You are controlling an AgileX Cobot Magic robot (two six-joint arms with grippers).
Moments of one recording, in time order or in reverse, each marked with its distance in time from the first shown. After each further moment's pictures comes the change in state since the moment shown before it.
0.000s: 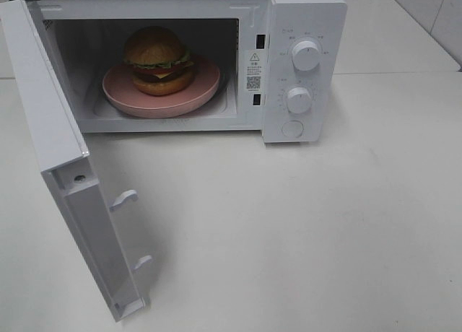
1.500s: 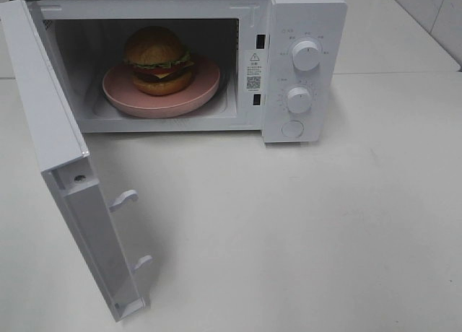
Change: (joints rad) left arm 0.000 0.000 0.000 0.000 0.000 0.000; right arm 0.000 0.000 0.000 0.001 0.000 0.014
